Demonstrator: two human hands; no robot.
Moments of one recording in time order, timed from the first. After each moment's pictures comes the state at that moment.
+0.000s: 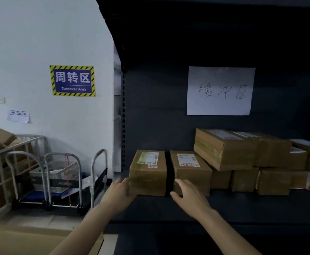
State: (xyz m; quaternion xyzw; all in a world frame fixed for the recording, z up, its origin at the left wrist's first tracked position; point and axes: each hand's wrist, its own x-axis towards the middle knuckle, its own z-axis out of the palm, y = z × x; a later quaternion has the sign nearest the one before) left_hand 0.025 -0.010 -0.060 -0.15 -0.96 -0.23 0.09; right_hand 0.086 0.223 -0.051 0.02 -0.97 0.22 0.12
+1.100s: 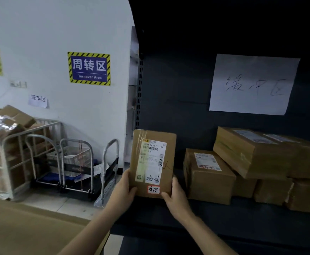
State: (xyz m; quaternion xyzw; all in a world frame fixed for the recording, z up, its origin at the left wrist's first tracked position) left_hand 0.003 -0.020 -0.089 -0.12 -0.87 -0.46 0.14; right_hand 0.021 0.164 -0.092 0.05 -0.88 0.47 0.11
